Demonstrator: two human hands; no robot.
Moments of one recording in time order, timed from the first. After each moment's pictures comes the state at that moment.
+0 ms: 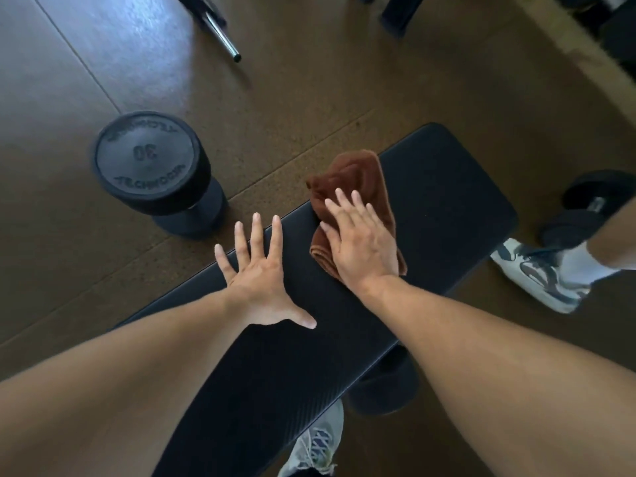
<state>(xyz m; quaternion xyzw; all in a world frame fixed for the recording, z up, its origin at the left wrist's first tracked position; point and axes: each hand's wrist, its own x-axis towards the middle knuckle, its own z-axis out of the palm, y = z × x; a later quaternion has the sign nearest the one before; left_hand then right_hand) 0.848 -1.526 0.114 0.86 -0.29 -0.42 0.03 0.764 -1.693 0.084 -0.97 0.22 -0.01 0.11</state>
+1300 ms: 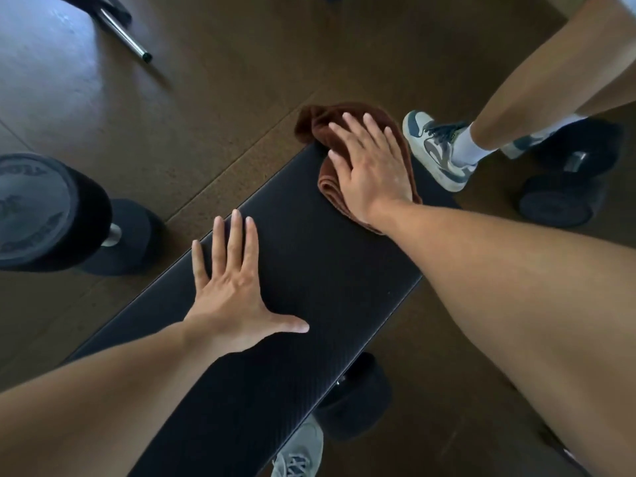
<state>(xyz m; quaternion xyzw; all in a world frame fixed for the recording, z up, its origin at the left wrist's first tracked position) 0.828 -1.645 0.107 0.87 -0.37 -0.34 0.03 0.779 -1.906 0.093 -0.95 0.29 0.03 0.11</state>
